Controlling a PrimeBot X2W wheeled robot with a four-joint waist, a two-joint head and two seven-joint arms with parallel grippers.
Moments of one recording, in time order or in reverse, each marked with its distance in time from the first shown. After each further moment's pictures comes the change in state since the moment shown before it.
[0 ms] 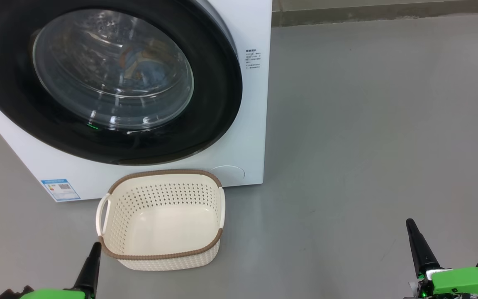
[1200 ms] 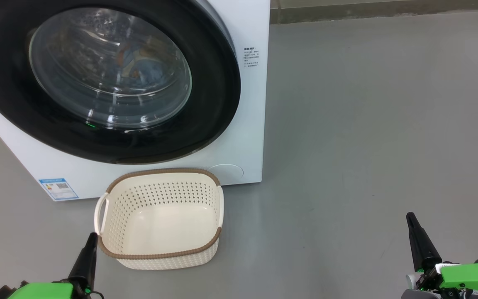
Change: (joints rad) left arm -0.036 -0.006 0.033 0.004 -0.153 0.000 0.048; right arm -0.023 -0.003 0.000 0.006 0.214 0.000 0.044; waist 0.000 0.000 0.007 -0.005
